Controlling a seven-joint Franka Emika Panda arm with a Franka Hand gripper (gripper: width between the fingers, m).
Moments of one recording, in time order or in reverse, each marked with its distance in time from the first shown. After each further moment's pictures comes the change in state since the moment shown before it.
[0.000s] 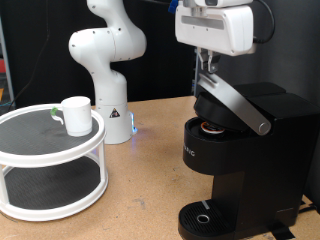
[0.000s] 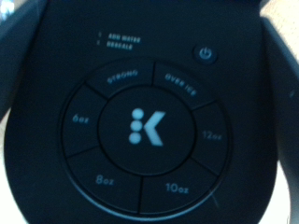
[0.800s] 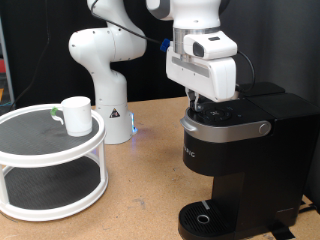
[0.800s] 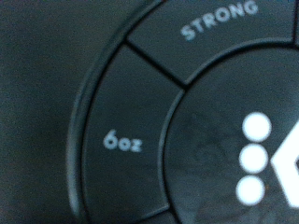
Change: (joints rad) arm -0.004 0.020 0.001 -0.198 -0.044 0.204 0.000
